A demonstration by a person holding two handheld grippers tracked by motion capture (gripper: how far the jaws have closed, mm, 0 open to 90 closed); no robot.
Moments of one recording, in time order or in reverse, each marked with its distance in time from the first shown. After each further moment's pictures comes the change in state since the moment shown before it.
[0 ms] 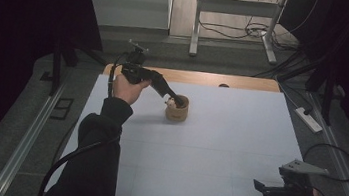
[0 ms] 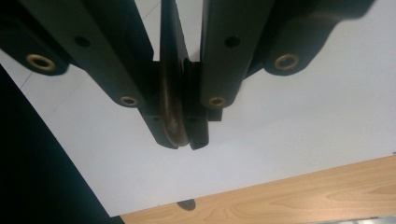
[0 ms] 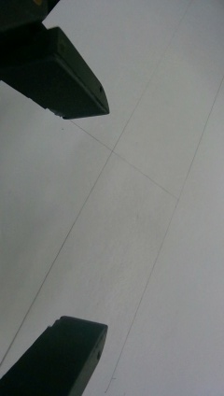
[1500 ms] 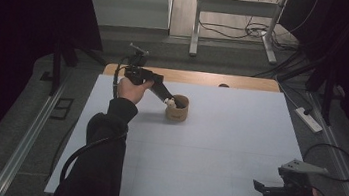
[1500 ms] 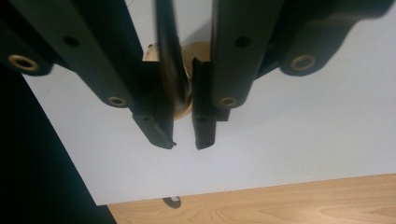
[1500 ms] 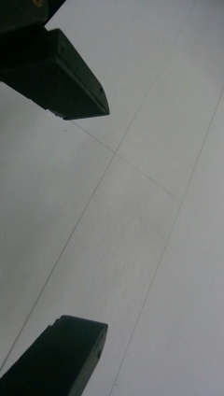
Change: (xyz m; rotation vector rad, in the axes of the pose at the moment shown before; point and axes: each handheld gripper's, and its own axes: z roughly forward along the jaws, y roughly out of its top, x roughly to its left) left arm 0.025 -0.002 0.026 -0.031 -0.015 -0.110; right arm -0.001 0.000 0.001 0.013 0.013 0.001
